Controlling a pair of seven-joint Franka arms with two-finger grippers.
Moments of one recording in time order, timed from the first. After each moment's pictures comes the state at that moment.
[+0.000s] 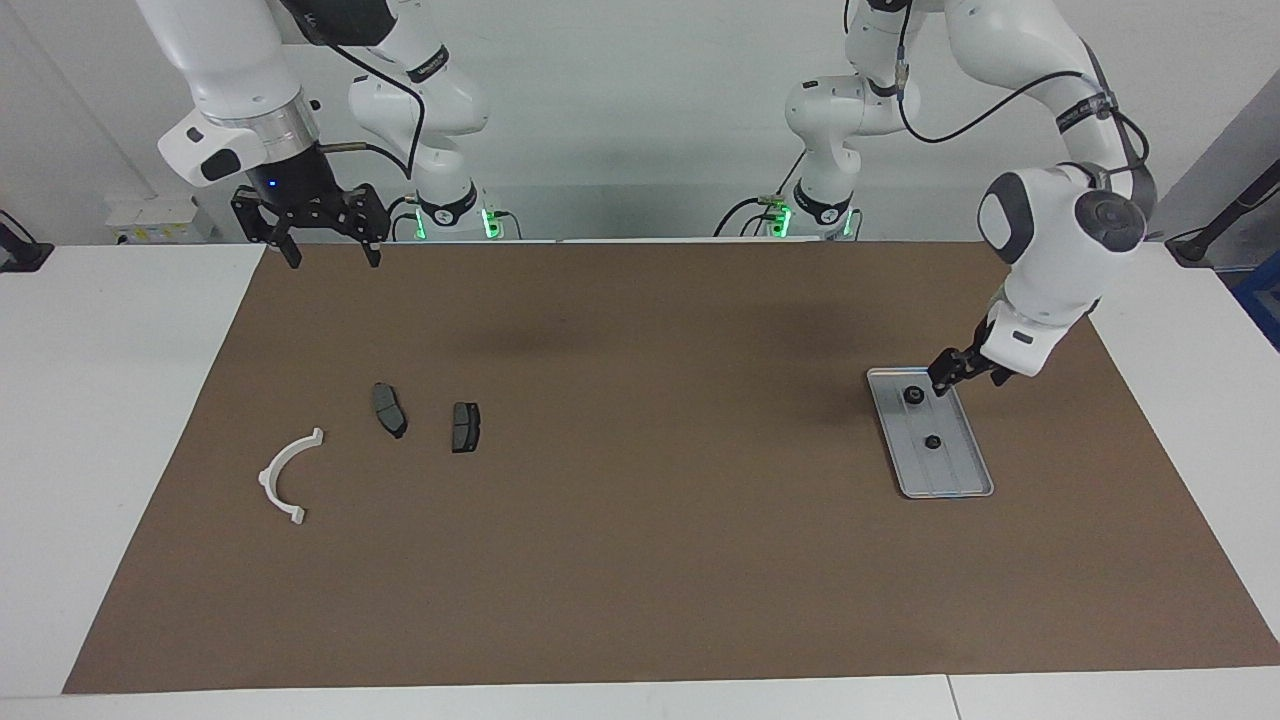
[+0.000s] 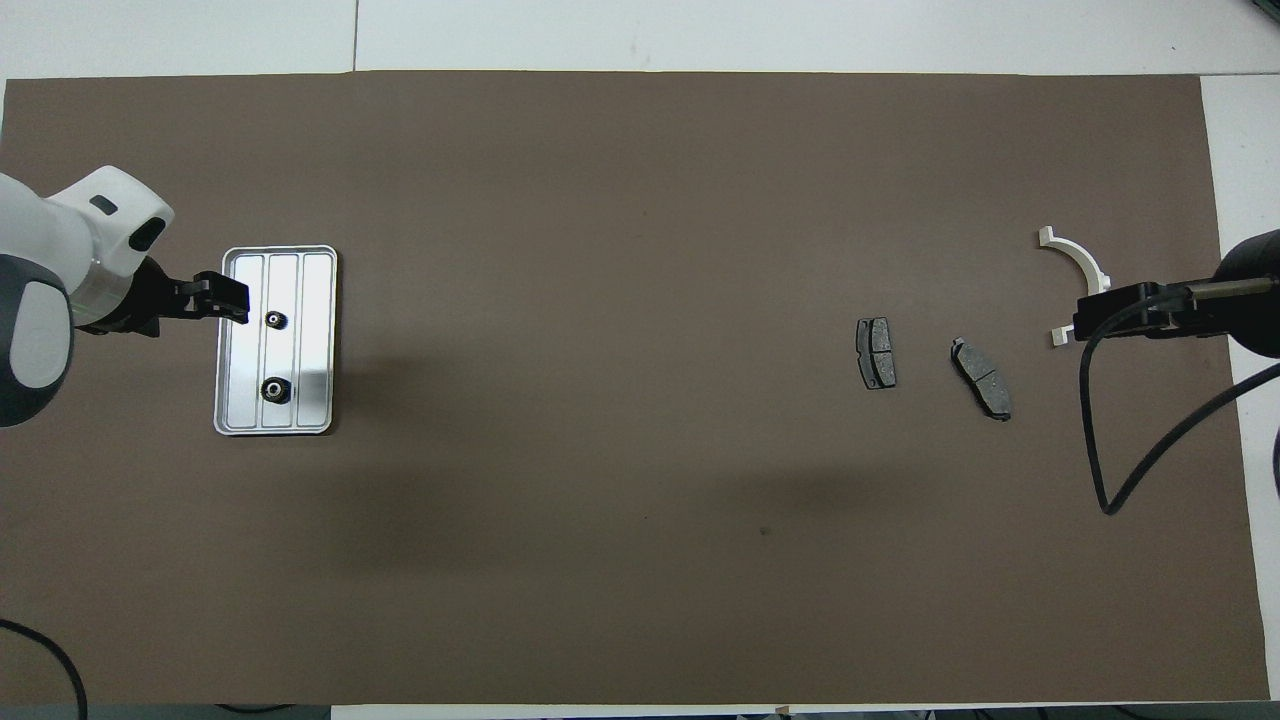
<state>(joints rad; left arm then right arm) -0.01 0.10 0.01 -1.88 0.04 1.94 -0.10 -0.05 -0.10 0.09 -1.68 0.00 1.60 0.05</state>
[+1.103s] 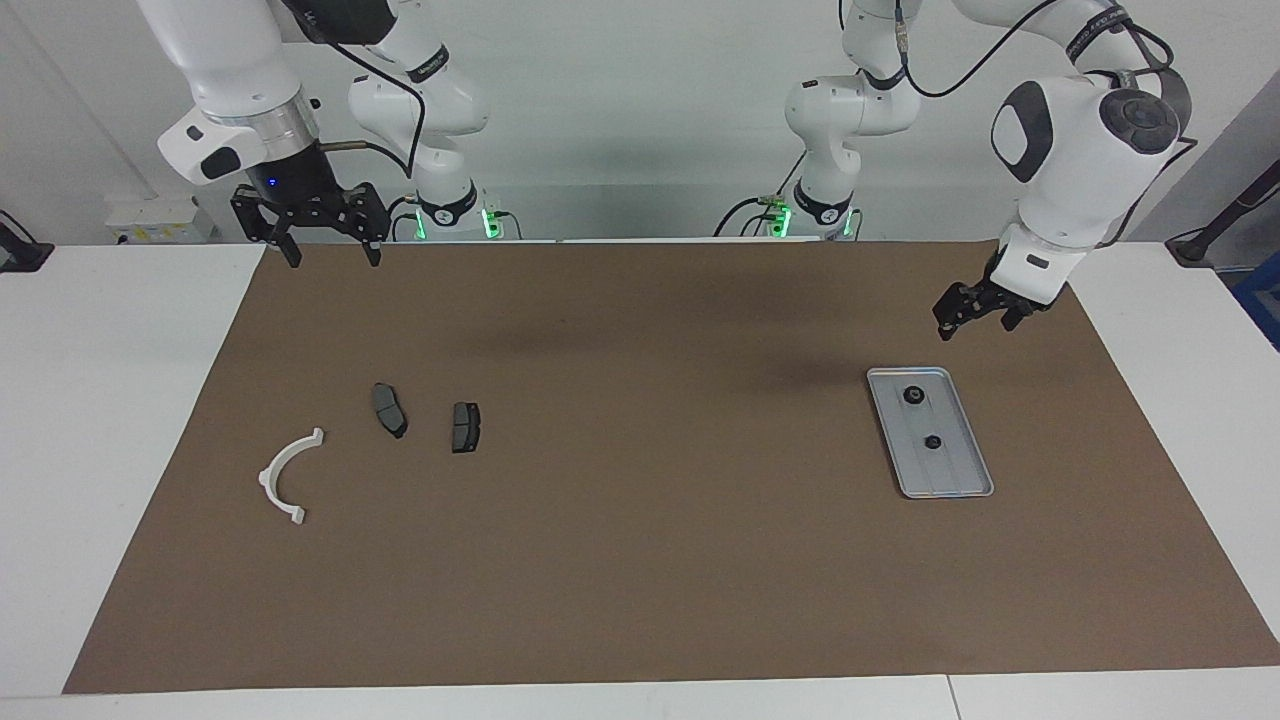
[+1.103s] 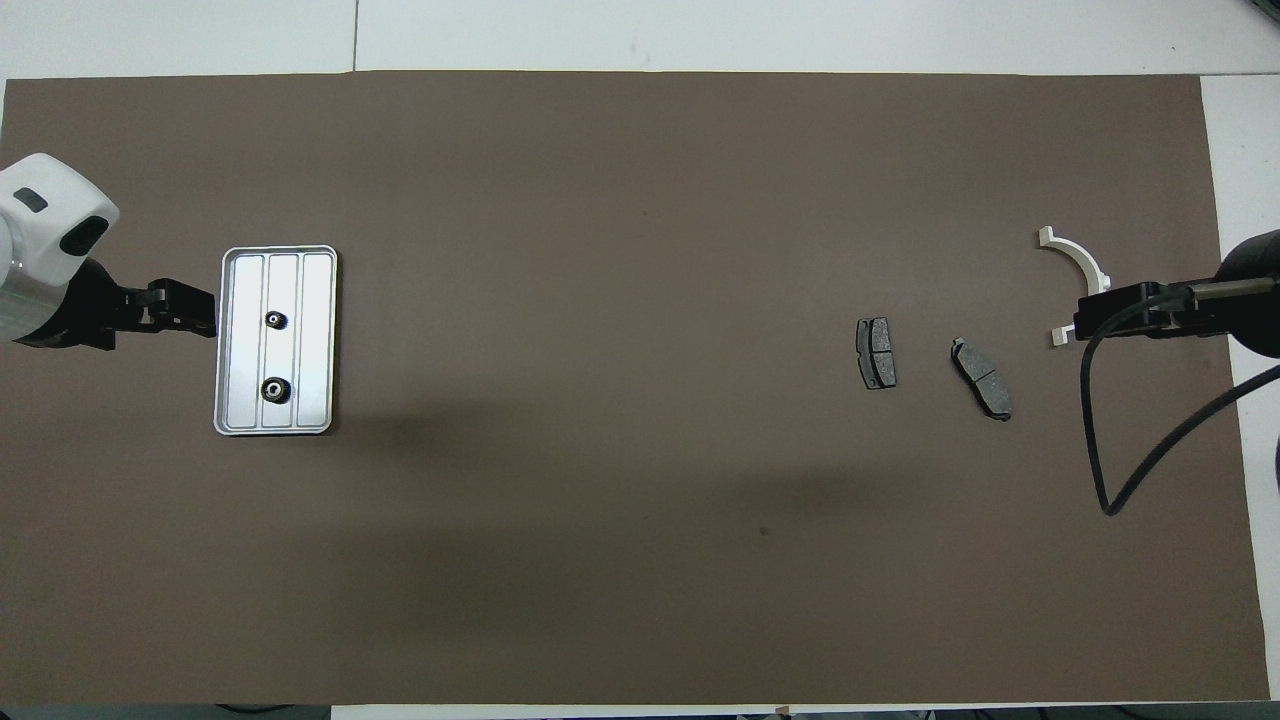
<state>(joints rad) -0.02 0.00 -0.01 -1.82 0.04 1.79 -0.10 -0.05 -0.10 0.09 -1.67 0.00 1.60 0.05</state>
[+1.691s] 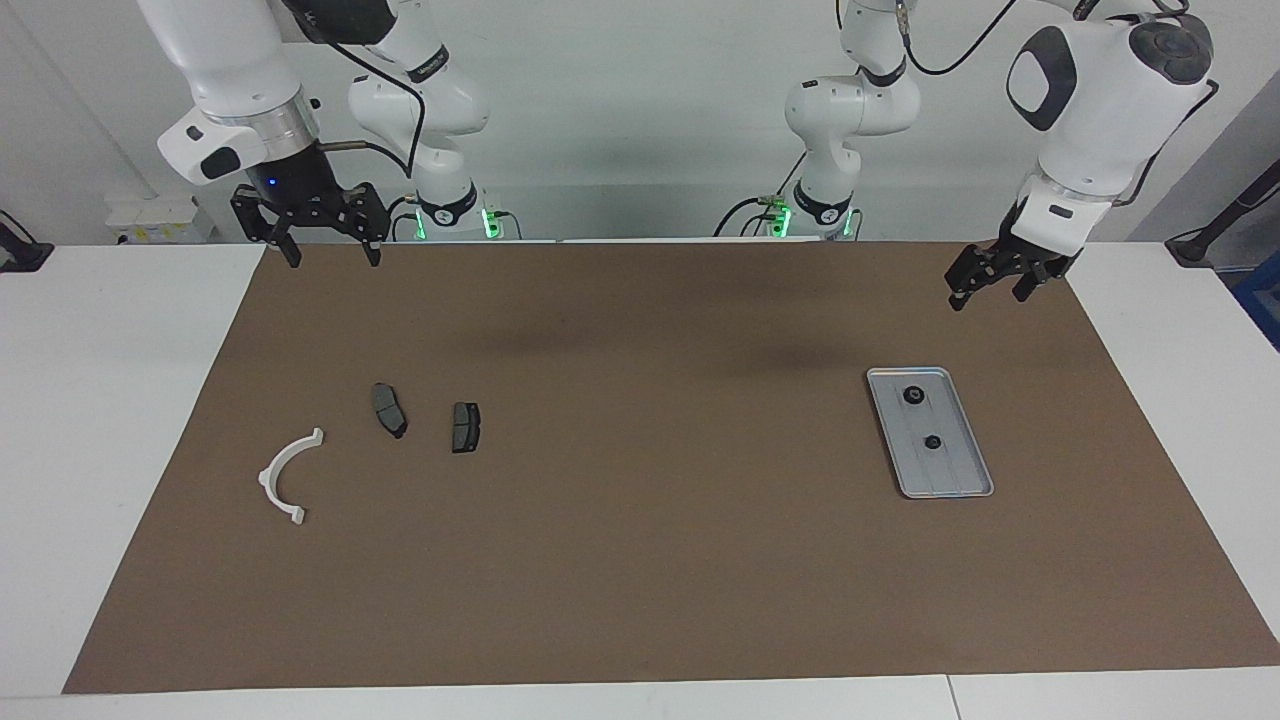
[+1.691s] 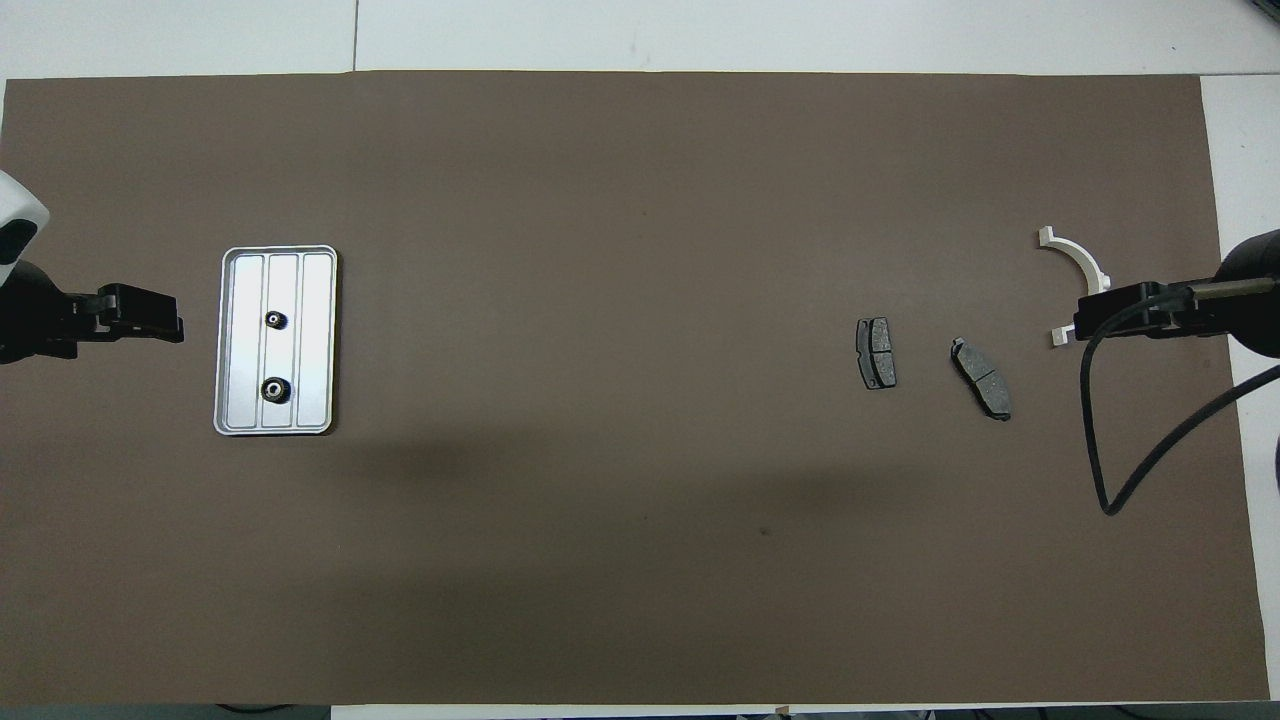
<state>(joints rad) -0.02 -0.07 0.00 -1.80 0.01 1.73 -0.10 -0.05 -0.10 0.09 -1.67 0.00 1.60 0.05</state>
